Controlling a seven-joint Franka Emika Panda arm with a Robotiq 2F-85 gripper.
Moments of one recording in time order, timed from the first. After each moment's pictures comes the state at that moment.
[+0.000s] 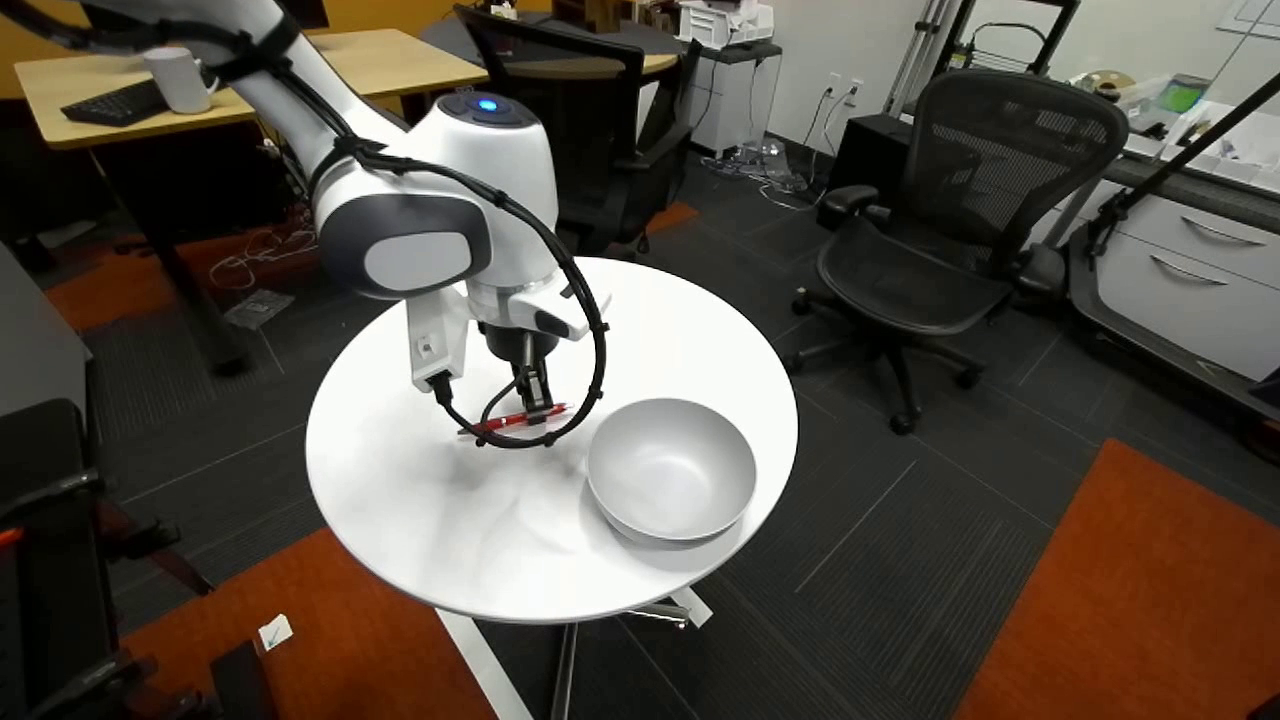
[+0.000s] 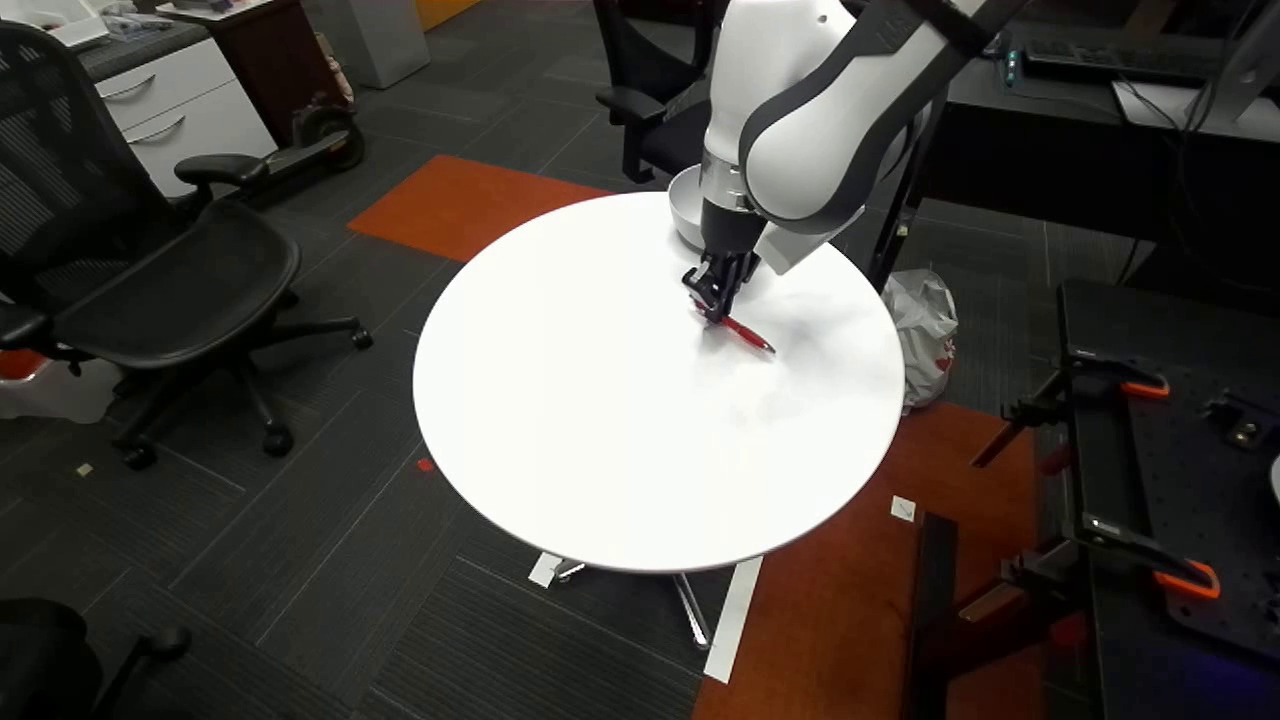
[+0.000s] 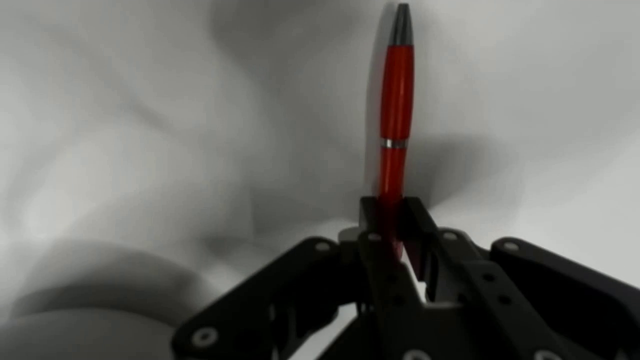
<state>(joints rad) -0.04 0.61 -0.08 -2.07 0.18 2.74 0.11</state>
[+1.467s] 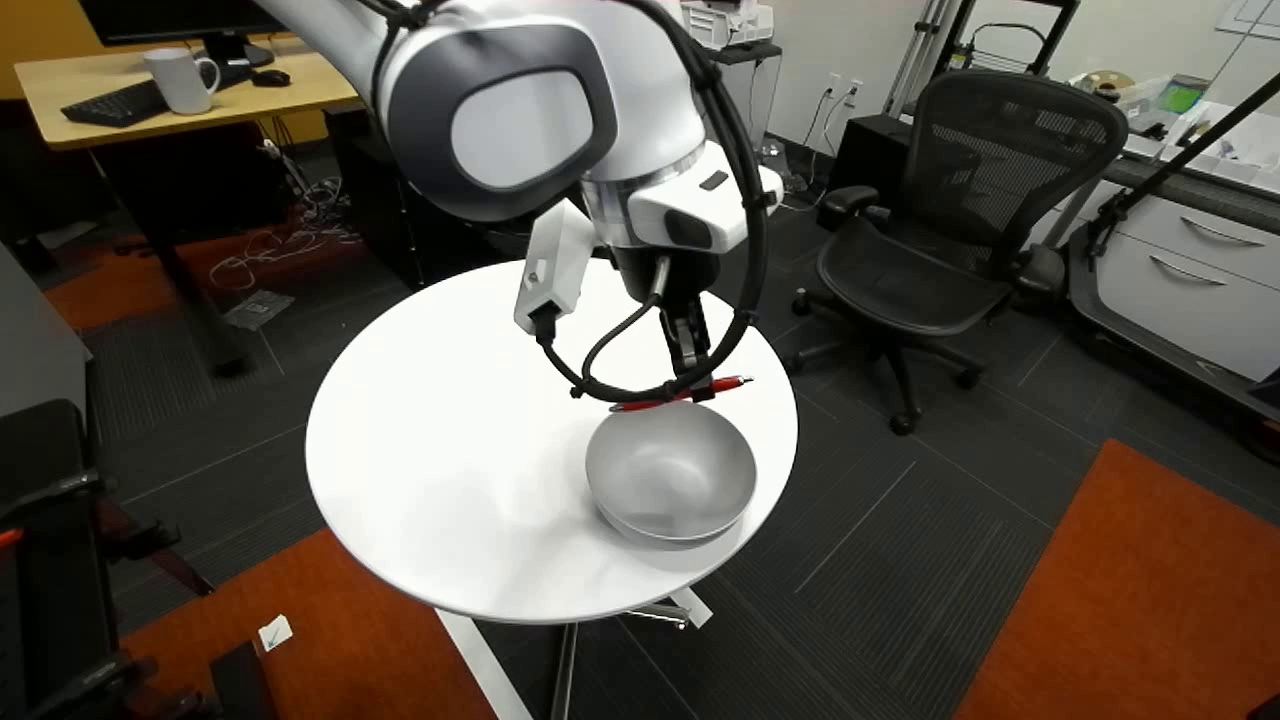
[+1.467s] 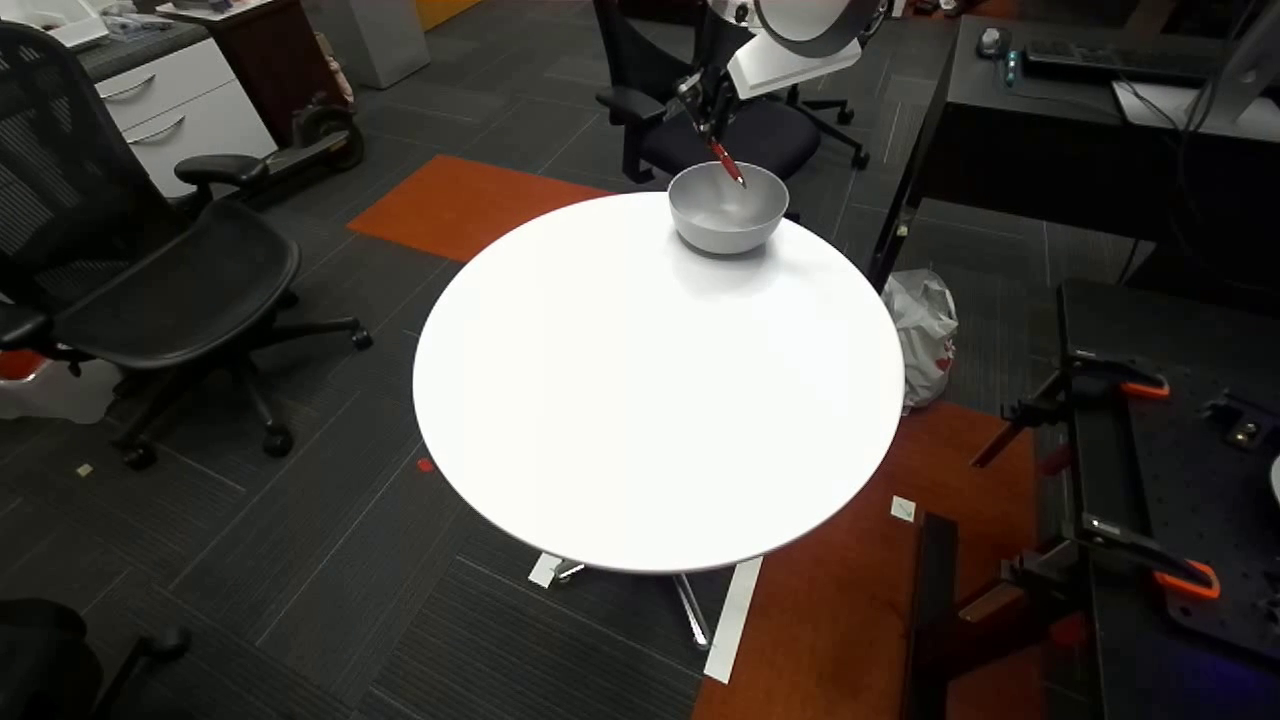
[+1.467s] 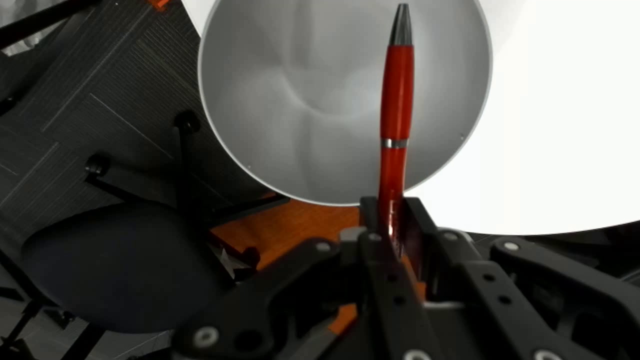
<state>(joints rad) -0.02 0.54 -0.32 -1.89 -0.02 2.71 0.42</state>
